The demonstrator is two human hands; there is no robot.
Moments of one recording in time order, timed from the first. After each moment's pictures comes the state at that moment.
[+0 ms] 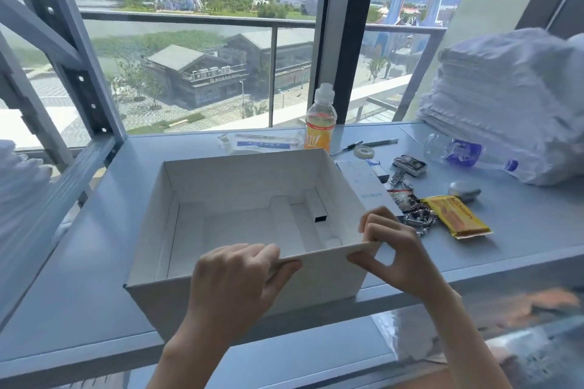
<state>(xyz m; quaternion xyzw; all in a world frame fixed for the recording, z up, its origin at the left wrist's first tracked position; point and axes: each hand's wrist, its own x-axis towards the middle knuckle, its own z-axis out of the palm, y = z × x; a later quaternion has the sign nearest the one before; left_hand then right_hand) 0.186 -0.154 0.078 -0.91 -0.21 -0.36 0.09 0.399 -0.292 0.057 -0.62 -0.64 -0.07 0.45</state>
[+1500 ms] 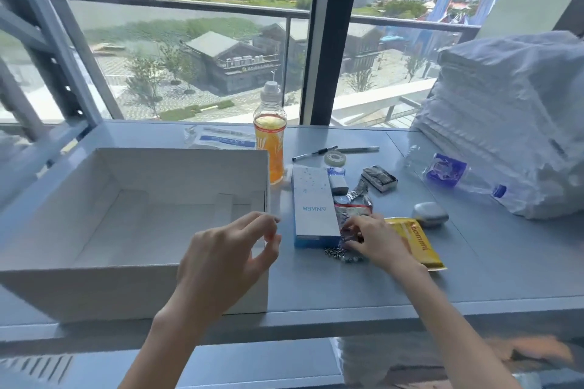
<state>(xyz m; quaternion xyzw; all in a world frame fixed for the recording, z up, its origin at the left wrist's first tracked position) 0.320 -0.225 0.094 -0.92 -0.24 -0.31 -0.07 0.595 -0.311 0.010 -0.84 -0.51 0.05 0.14</state>
